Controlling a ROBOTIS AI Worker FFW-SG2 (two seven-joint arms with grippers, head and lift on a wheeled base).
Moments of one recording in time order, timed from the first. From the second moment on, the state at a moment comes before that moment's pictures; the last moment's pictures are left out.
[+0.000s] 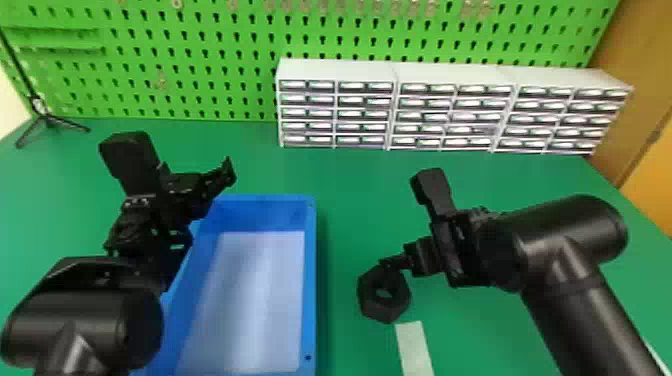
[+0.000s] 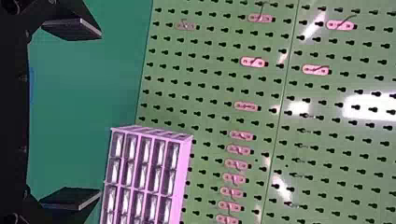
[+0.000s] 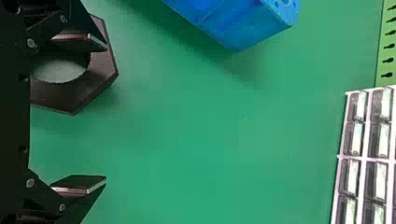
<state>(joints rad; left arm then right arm) -0.08 0.08 -0.02 -1.79 0.25 0.35 0.06 -0.37 -0.20 0.28 -1.70 -0.24 1.36 0.18</state>
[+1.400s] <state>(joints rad) -0.08 0.08 -0.02 -1.79 0.25 0.35 0.06 -0.38 -0.20 0.32 -1.61 -0.18 1.34 0.25</state>
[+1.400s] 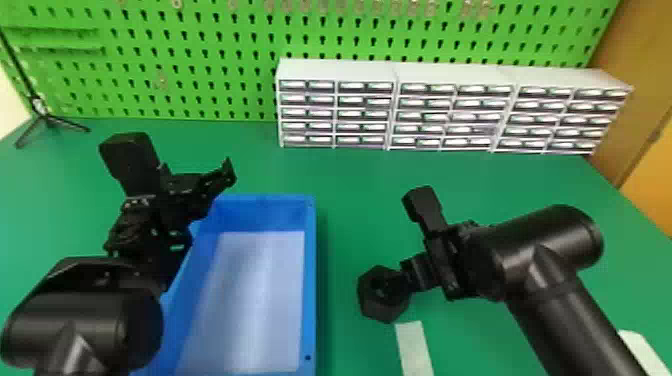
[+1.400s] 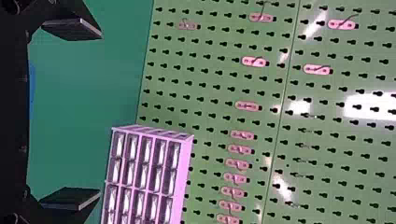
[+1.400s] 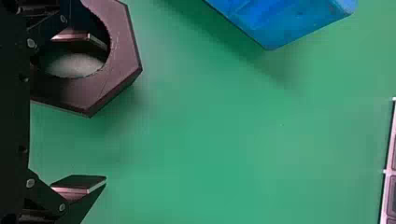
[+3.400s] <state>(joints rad) -0.08 0.08 -0.02 -1.78 0.25 0.35 0.05 -0.39 -0.19 0.39 -1.59 -0.06 1.36 0.26</state>
